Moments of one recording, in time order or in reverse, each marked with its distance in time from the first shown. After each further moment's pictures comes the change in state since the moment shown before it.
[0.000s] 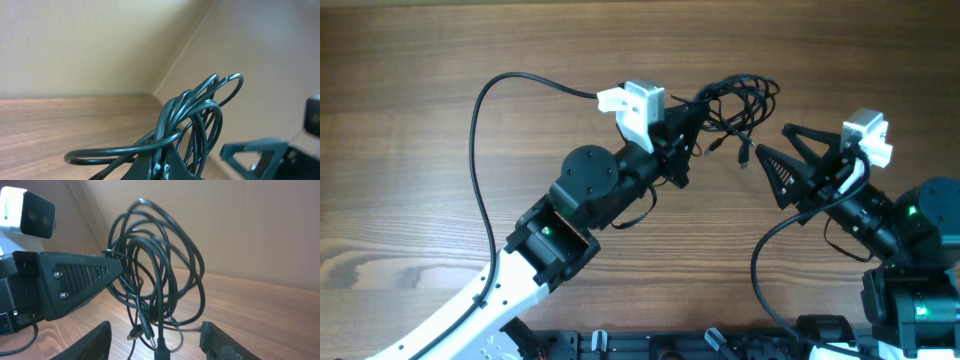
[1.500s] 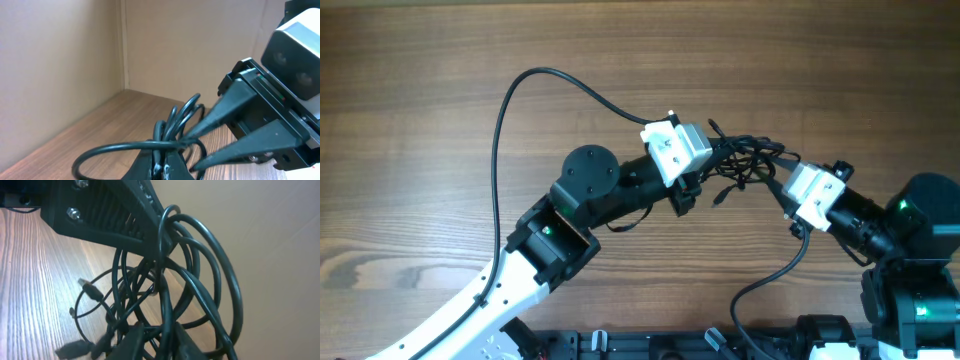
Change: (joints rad) left arm -0.001 0.003 0.000 0.008 0.352 0.467; right arm 0.000 0.000 0.000 -0.156 -0.113 -0.909
